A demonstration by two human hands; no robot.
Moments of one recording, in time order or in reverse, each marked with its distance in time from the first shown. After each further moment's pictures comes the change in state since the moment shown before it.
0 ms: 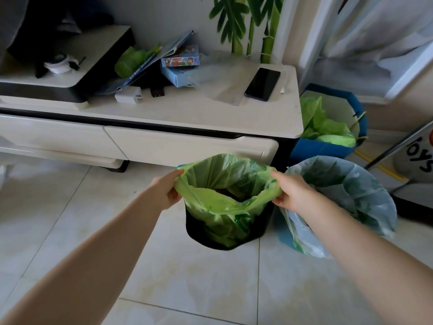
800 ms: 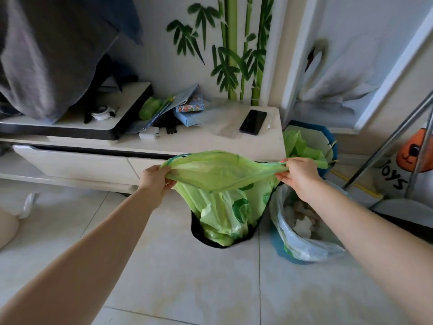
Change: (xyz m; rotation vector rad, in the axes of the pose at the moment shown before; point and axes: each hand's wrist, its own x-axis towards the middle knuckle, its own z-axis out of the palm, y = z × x) left_hand -0.101 0.063 -0.021 -0.082 0.048 0.465; right_hand -0.109 -0.073 -0.026 0.181 0.088 -0.389
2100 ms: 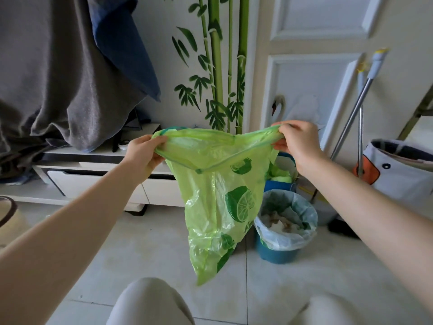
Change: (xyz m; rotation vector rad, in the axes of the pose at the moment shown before) left_hand -0.201 0.142 -0.031 -0.044 -0.230 0.358; right_hand -0.215 -0.130 -0.079 -0.058 -0.062 -0.617
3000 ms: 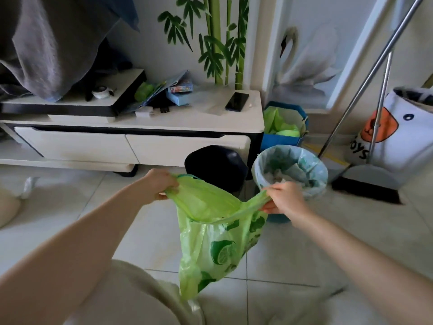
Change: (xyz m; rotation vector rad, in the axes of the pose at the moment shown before) left_hand -0.001 -0.209 -0.040 0.546 -0.170 -0.497; right_hand -0.092 0.226 0.007 -0.294 -0.207 0.579
